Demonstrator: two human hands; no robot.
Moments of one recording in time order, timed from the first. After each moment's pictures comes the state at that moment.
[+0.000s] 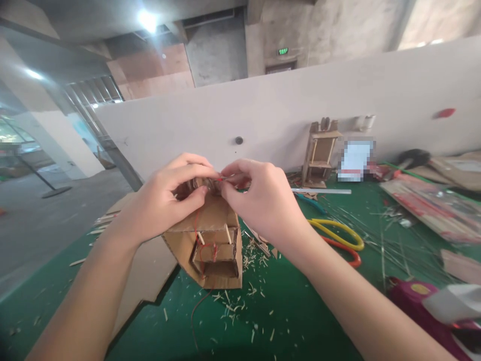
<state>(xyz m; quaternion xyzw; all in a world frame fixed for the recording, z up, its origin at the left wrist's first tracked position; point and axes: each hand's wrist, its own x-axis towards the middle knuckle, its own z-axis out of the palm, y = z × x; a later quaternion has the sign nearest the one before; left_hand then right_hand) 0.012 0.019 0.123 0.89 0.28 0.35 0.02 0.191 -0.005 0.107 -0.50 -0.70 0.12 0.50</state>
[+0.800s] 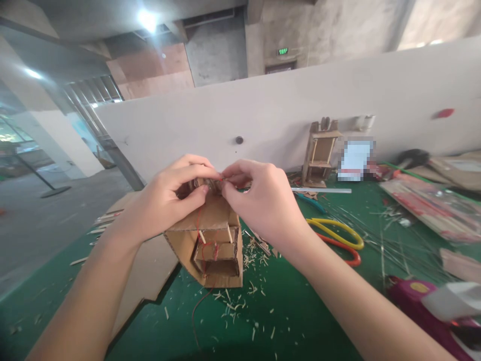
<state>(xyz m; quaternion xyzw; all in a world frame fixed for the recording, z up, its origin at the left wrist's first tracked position) 0.011 0.021 0.123 0.90 0.28 0.34 0.03 0.190 -0.009 0.106 -0.49 -0.70 0.12 0.51</state>
